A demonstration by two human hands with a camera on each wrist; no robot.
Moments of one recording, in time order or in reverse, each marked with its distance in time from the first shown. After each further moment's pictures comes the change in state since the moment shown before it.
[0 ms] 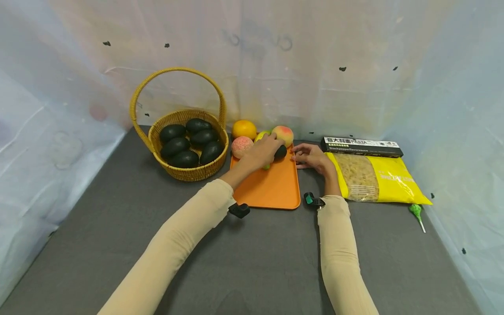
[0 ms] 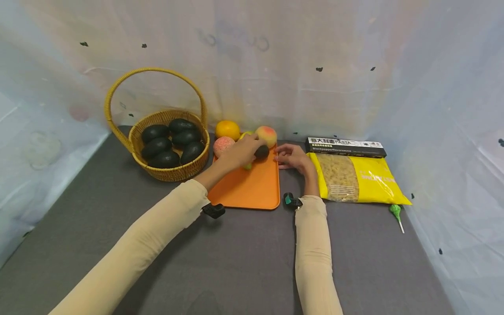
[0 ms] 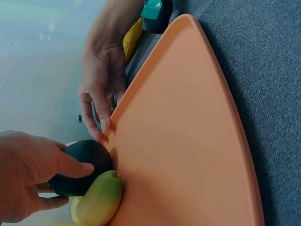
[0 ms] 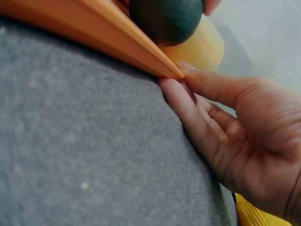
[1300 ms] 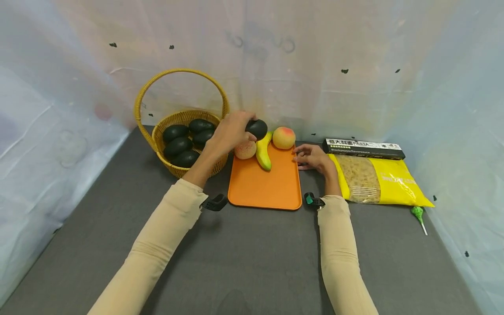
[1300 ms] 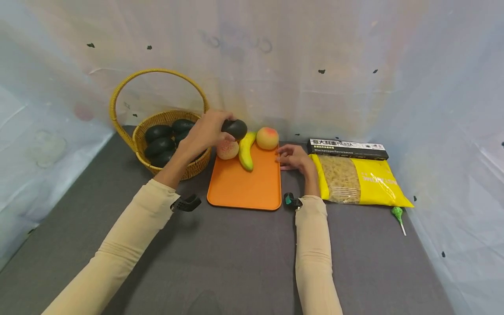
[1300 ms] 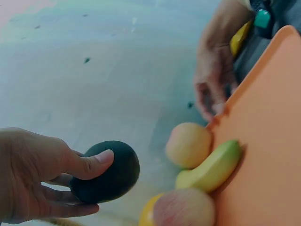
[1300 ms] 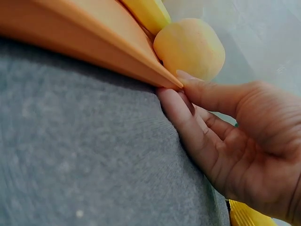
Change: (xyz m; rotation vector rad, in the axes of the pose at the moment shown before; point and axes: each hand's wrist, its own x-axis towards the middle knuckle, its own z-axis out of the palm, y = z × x) left_hand -0.061 -0.038 -0.094 -0.149 0.235 -0.135; right_hand -0.006 -0.017 0.005 -0.067 0.011 0.054
